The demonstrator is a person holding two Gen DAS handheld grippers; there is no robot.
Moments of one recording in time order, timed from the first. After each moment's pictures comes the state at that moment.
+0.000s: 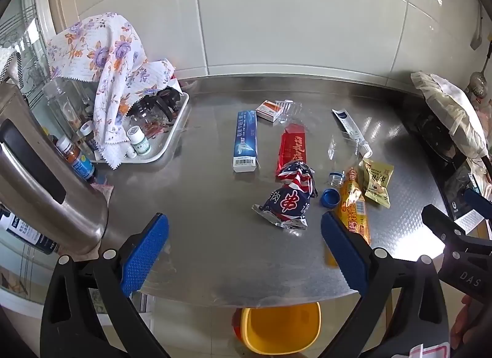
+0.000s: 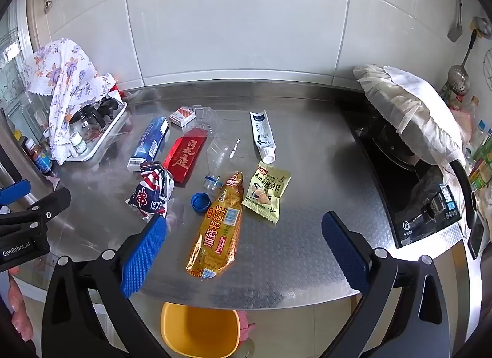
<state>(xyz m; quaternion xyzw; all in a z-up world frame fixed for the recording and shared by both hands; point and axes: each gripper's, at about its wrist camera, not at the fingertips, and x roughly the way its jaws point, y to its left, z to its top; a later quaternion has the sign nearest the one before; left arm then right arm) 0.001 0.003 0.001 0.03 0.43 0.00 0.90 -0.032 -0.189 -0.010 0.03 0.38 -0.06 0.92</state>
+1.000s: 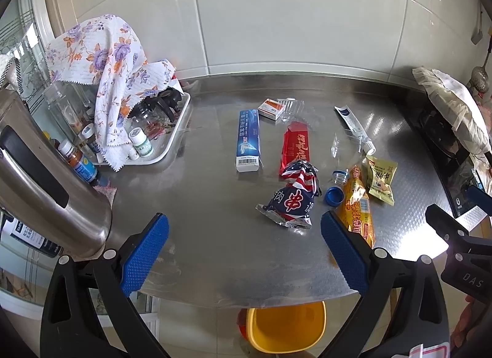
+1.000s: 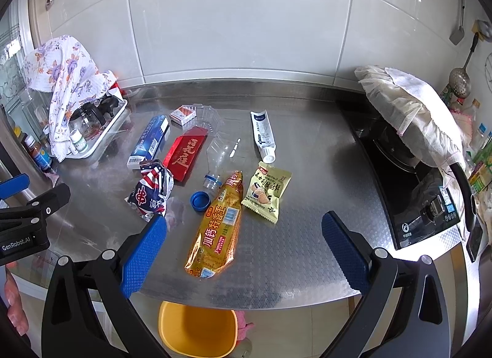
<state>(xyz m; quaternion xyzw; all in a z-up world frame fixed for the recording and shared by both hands) 0.003 0.003 -0.001 0.04 0.43 0.01 0.90 -0.029 -0.188 -0.010 0.03 0.38 -0.06 0.92</state>
